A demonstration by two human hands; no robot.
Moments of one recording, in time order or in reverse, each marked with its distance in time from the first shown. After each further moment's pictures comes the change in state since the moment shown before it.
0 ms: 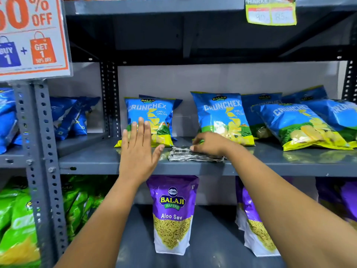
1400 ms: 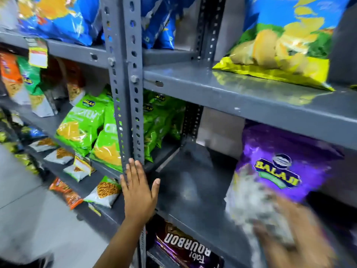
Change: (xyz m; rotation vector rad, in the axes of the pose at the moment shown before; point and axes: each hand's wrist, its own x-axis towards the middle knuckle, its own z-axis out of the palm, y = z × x) left_hand -0.297 -0.155 0.087 0.148 -0.322 -0.790; right_hand -0.154 0.047 0.386 0.520 -0.150 -0.273
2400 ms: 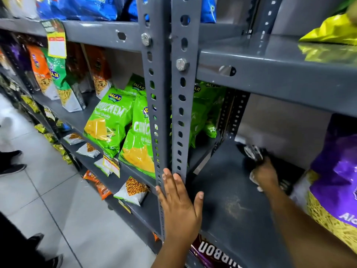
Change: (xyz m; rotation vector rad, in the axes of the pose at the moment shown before) left_hand 0.008 -0.014 0.030 -0.127 0.081 0.057; right_hand 0.332 0.015 0.065 -0.027 0.058 0.652
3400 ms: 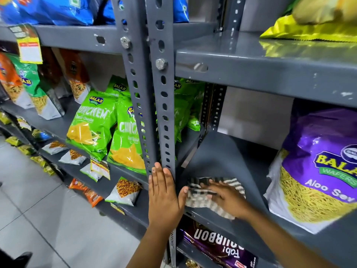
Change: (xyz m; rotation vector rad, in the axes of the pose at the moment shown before) left_hand 0.002 -0.030 -0.013 0.065 -0.124 0.203; right_hand -0.118 0.022 0.021 -0.190 -0.452 -0.648
